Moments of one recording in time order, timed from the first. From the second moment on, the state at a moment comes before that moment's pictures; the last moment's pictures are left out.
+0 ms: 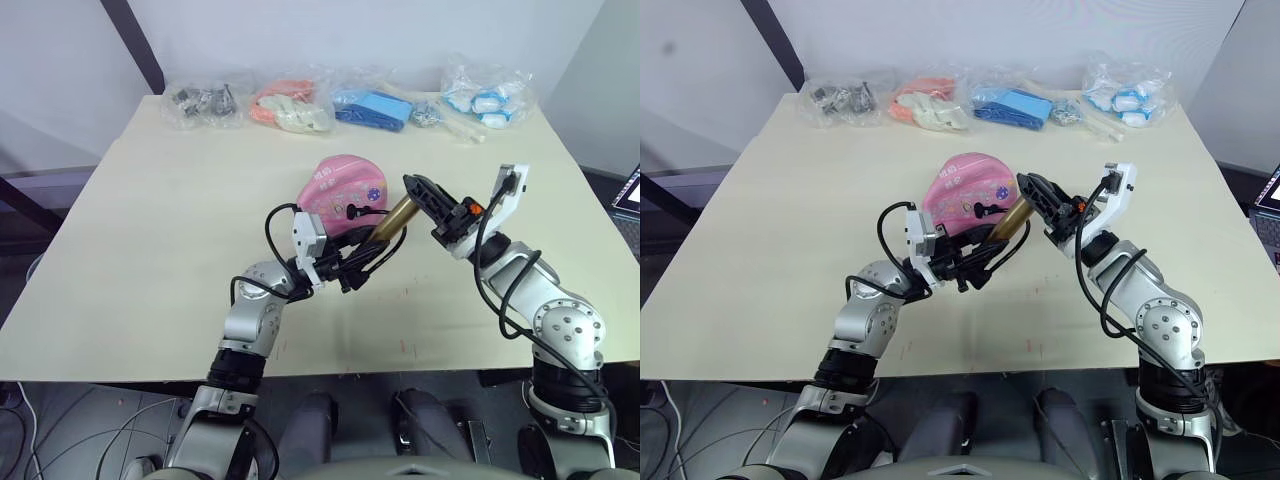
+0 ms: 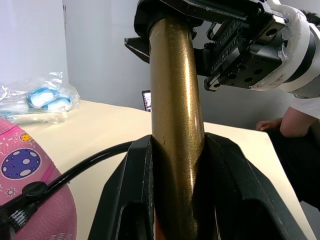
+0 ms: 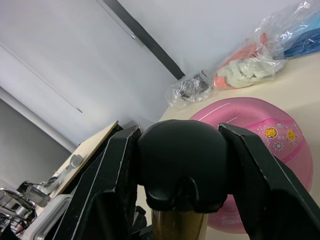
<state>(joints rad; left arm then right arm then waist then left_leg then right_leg) -0.38 0.21 -0.09 0.14 -0.40 0.00 -1.04 -0.35 -0.19 -0.15 -0.39 1.17 0.73 0.08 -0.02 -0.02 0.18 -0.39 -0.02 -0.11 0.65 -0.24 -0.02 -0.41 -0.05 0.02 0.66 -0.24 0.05</state>
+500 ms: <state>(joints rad) -0.38 0.21 -0.09 0.14 -0.39 0.00 -1.05 -0.35 -0.19 -0.15 -0.39 1.15 0.72 0.09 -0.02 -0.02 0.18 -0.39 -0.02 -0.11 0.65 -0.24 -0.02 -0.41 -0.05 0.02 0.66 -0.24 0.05</state>
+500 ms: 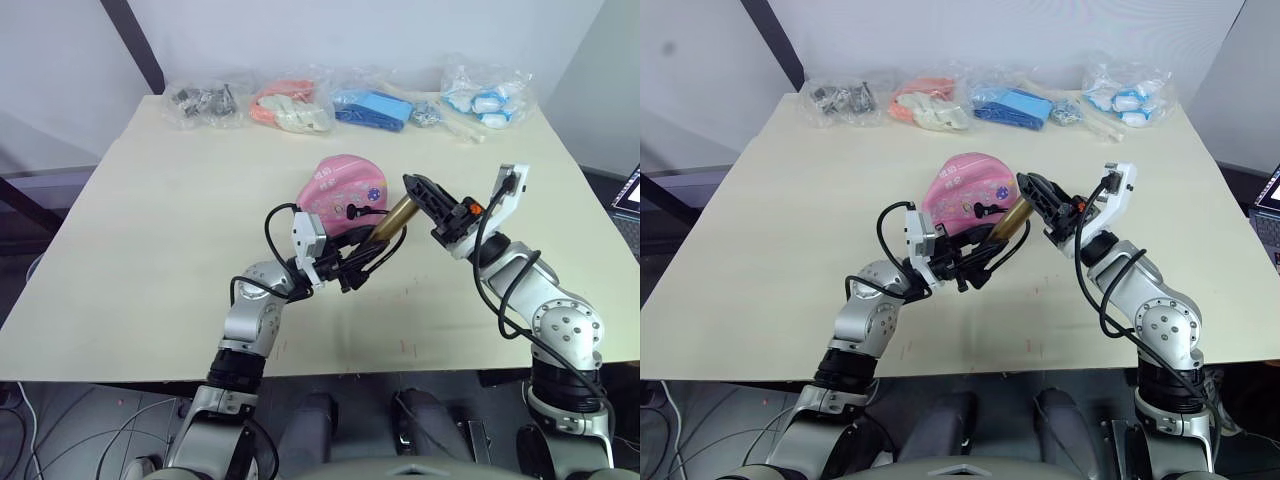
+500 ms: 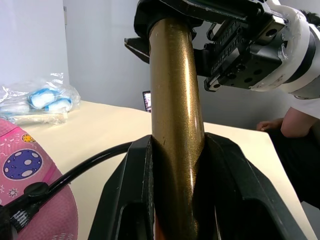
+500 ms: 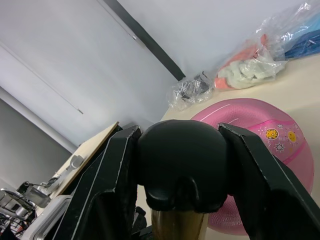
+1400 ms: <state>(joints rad) -0.38 0.21 -0.09 0.17 -0.39 -0.01 -1.04 -0.36 -0.19 -0.14 -0.39 1.15 0.72 0.08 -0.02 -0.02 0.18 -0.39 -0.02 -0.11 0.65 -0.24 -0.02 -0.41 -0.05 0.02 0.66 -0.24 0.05</state>
